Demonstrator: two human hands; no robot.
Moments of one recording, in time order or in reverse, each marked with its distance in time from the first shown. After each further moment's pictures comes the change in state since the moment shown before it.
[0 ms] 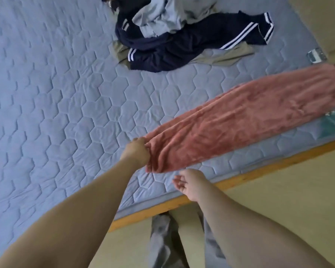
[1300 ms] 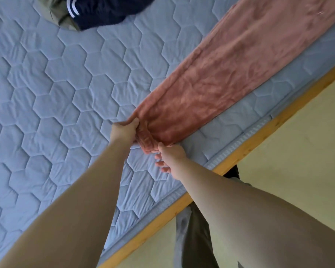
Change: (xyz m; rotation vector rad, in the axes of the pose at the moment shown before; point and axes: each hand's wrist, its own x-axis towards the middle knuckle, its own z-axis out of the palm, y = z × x) left_hand 0.134 -0.086 0.066 -0.817 -0.004 -0.206; right_hand 0.110 0.049 0.117 -0.086 0.009 -0.161
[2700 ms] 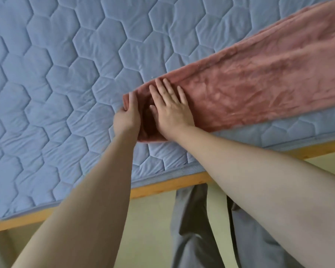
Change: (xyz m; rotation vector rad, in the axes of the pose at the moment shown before) left_hand -0.034 -0.138 -0.122 -0.155 0.338 -0.218; right_hand 0.048 0.060 0.131 -1.645 0.149 -1.305
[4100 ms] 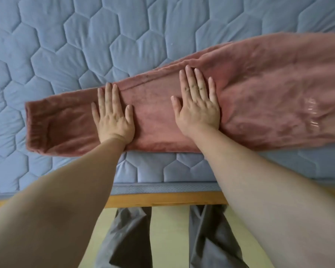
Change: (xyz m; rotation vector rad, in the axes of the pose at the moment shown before) left_hand -0.039 0.020 0.229 0.804 0.372 0.647; right_hand -0.012 0.323 -0.072 -0.213 0.108 0.085
